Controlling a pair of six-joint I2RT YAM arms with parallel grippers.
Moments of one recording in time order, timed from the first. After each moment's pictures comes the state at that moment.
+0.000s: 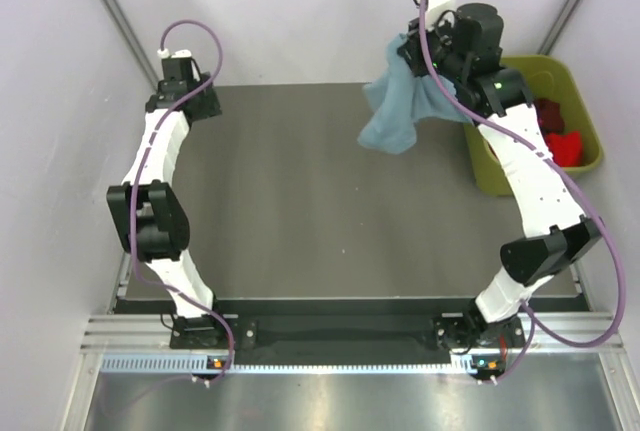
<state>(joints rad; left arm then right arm) 0.05 1.83 1.71 -0.54 -0.15 -0.18 0.36 1.64 2.01 -0.55 -0.12 -0.15</state>
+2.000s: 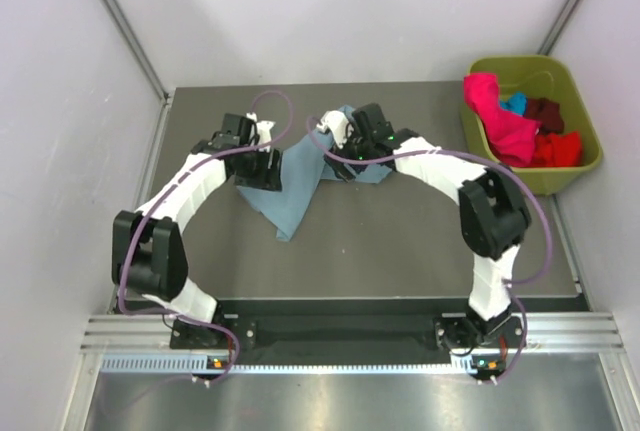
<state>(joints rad) -0.23 1.56 1.20 -0.65 0.22 -0.04 0.59 1.88 1.48 -0.35 -0.23 -0.40</state>
